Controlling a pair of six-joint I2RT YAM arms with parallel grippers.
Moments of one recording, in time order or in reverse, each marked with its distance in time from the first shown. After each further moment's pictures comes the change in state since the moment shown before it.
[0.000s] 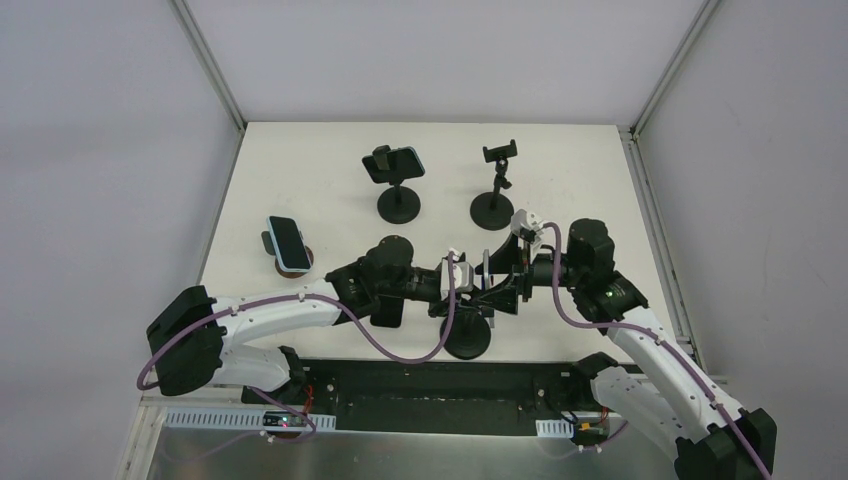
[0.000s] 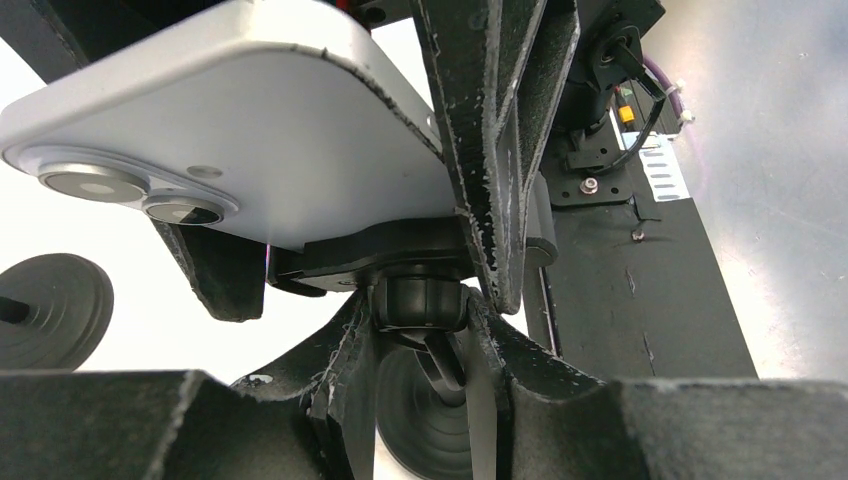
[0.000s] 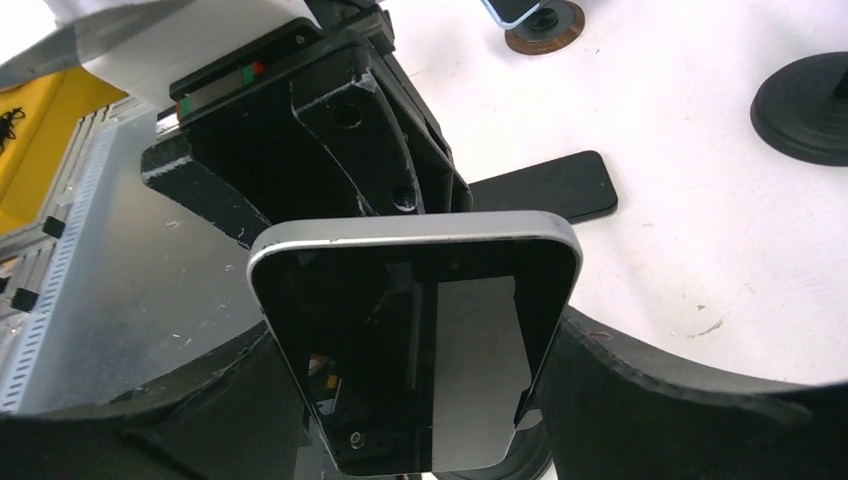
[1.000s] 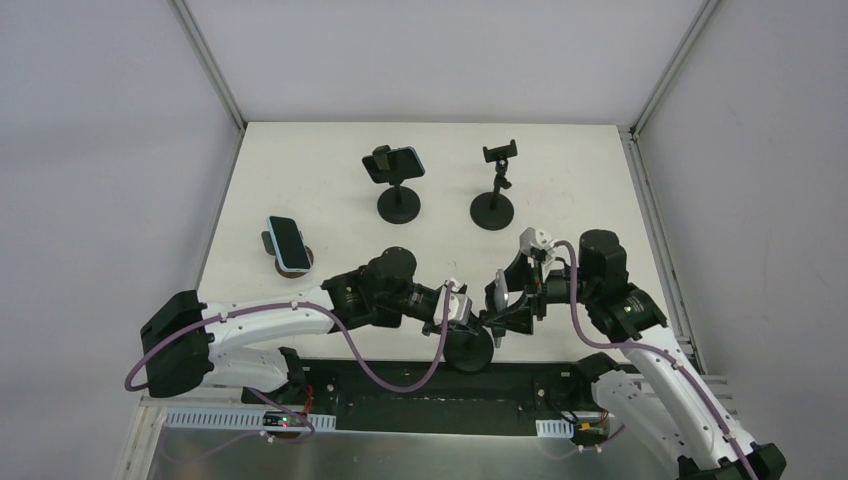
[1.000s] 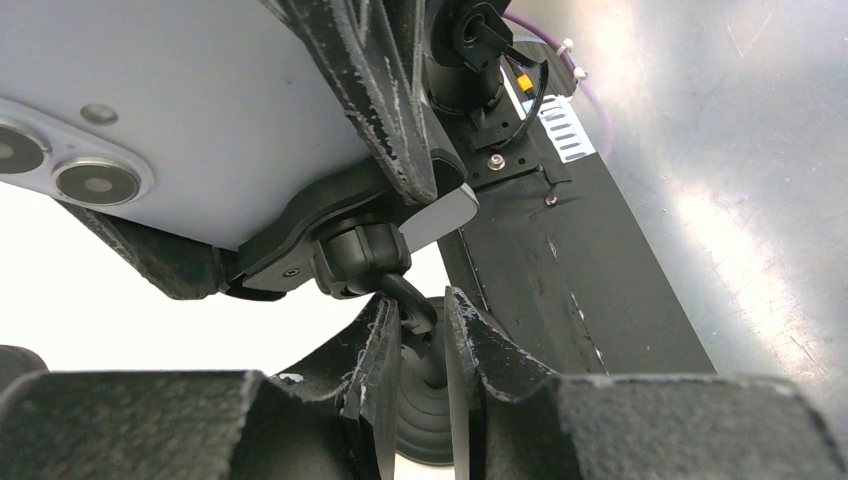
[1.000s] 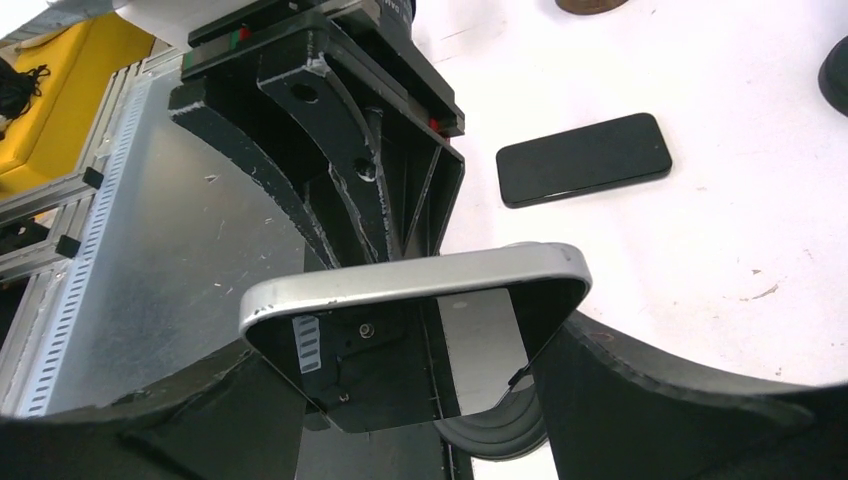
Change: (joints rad) left arm -0.070 -0.048 -0.011 -0.095 0.107 0.125; right arm -0.028 -0.118 0.052 -0.339 -0.089 -0.172
